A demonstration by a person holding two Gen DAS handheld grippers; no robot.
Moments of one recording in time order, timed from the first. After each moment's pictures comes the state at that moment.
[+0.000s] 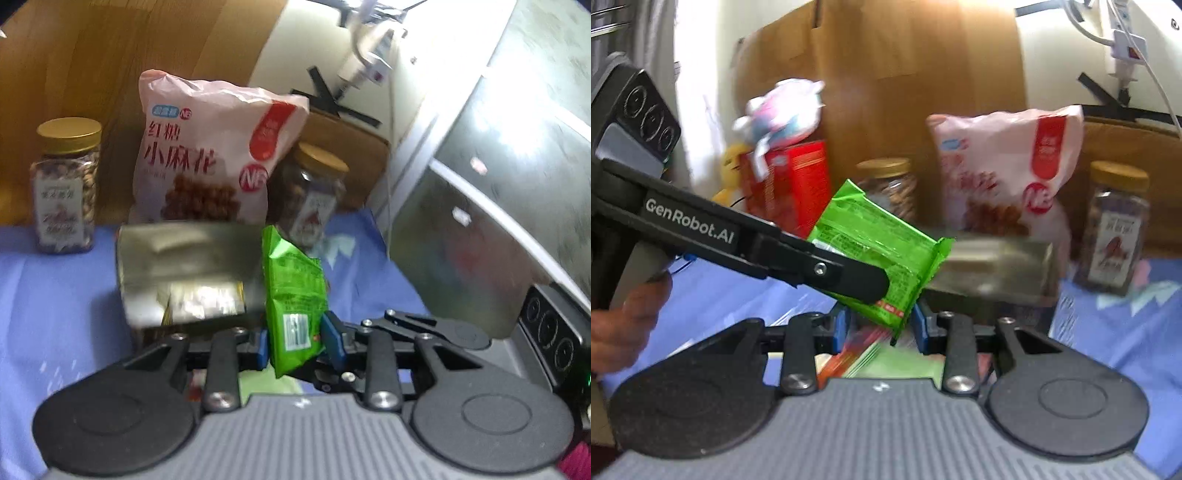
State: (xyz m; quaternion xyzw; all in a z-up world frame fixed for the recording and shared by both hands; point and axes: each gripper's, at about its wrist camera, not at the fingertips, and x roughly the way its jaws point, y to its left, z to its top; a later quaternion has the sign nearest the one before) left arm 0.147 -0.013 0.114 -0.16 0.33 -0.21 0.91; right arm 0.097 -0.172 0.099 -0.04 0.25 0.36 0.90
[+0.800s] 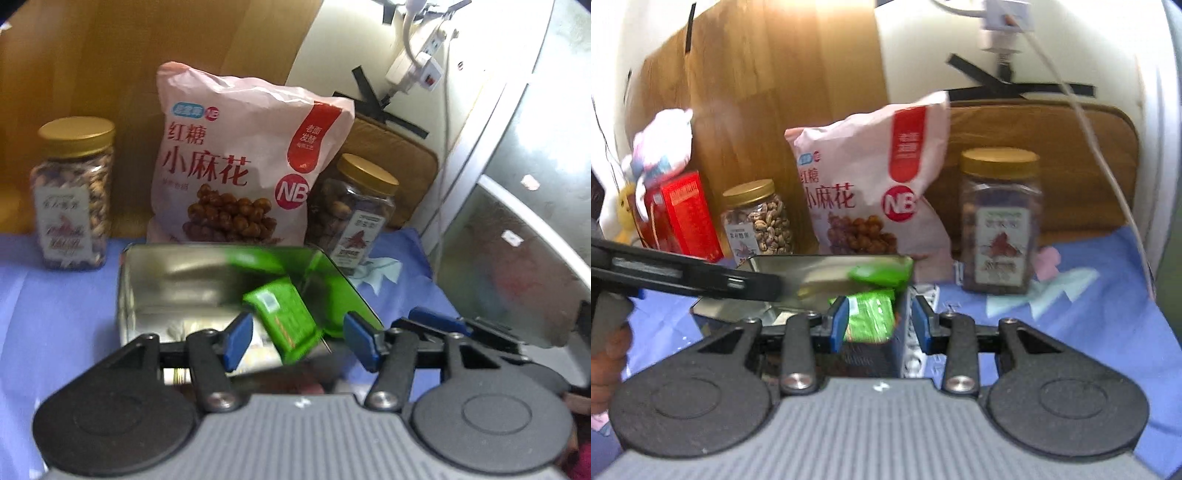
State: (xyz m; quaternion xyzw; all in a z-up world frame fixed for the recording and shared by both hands) left arm 0.173 -0.019 0.093 -0.16 0.33 -0.16 0.92; right arm 0.148 -0.246 0.094 0.00 0.26 0.23 0.94
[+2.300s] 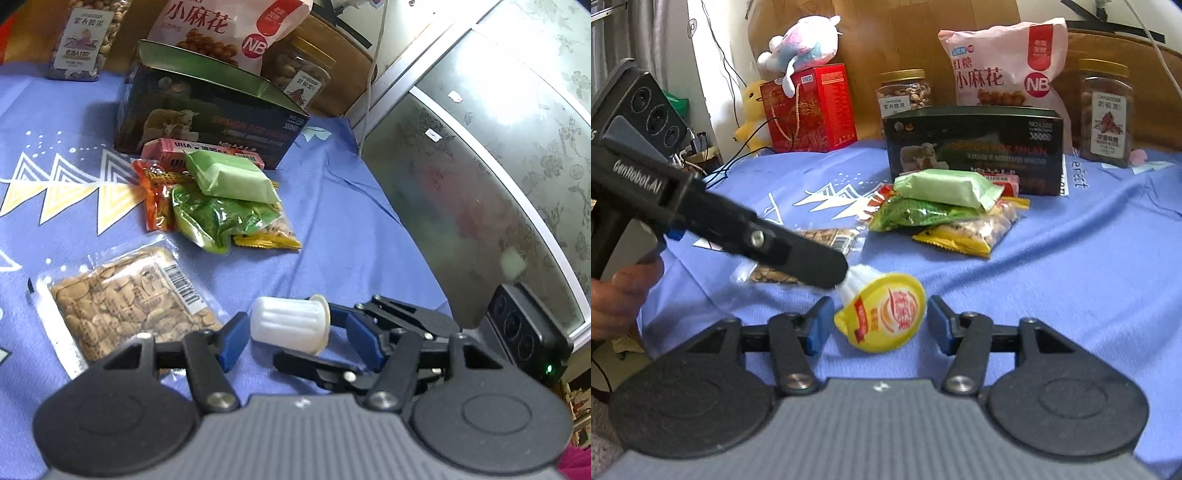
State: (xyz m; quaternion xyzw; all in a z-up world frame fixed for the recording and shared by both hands) left arm 0.021 -0.019 0.023 -0.21 0.41 -0.26 0.84; right arm -0.014 -0.205 0.025 -0.04 0.32 0.36 0.88
